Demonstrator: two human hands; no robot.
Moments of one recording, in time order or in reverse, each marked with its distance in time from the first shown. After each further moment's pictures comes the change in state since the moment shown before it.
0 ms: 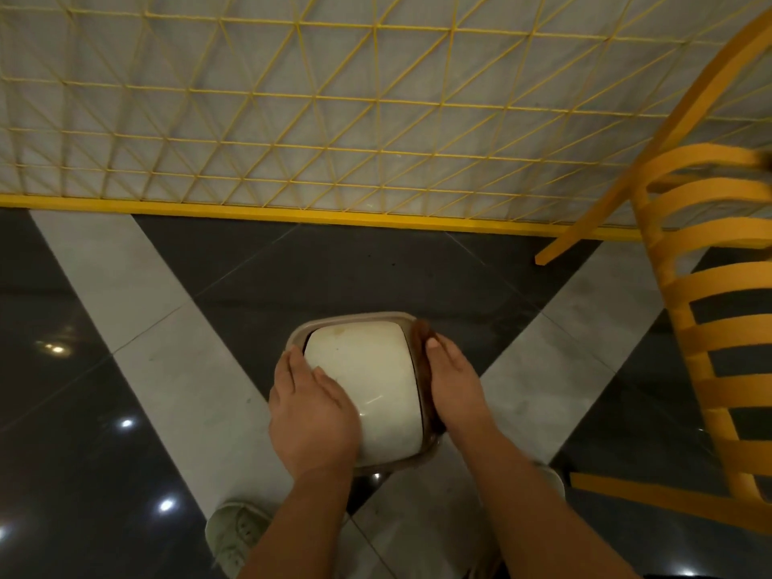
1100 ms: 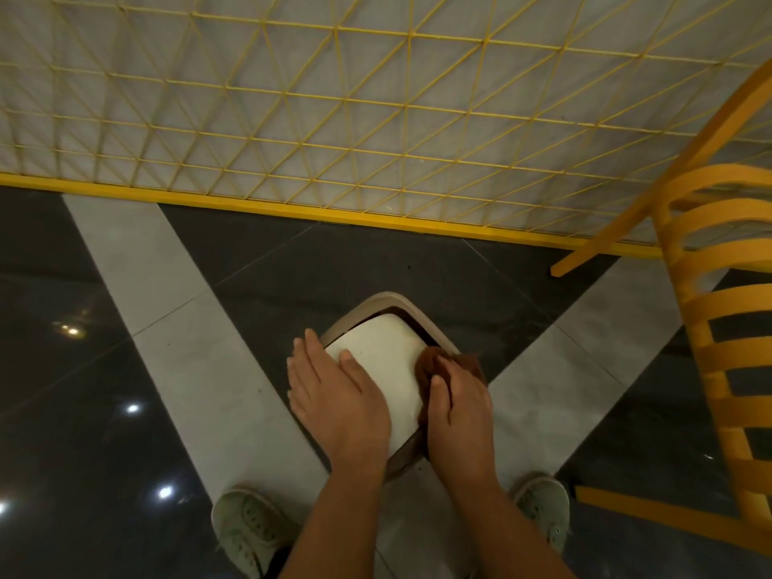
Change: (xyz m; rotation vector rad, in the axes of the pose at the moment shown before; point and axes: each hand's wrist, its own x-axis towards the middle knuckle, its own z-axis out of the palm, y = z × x) left_hand -0.008 0.026 -0.003 -0.182 0.067 -0.138; right_hand -0.041 0.029 0.015 -0.373 0.239 -0.353
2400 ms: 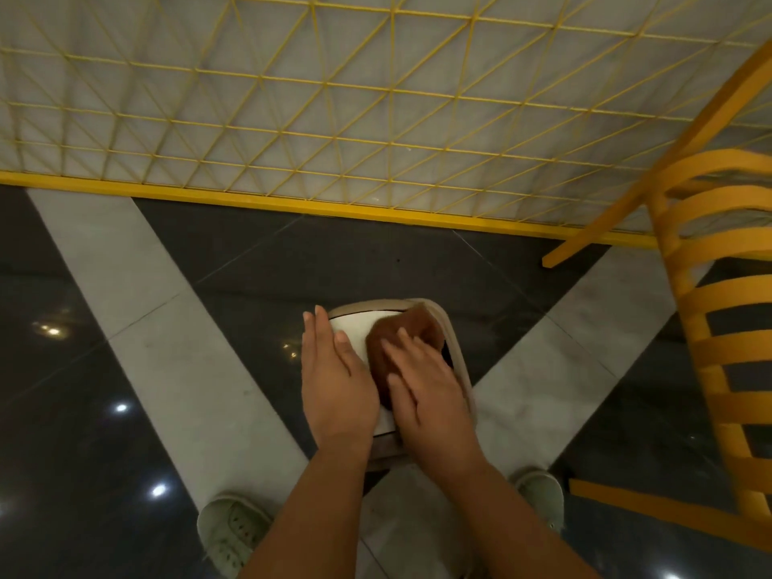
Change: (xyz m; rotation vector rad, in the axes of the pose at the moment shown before) left_hand 0.023 -0.002 0.027 -0.192 -0.107 0.128; right_hand 0.020 -0.011 0.001 -0.113 -0.185 -0.406
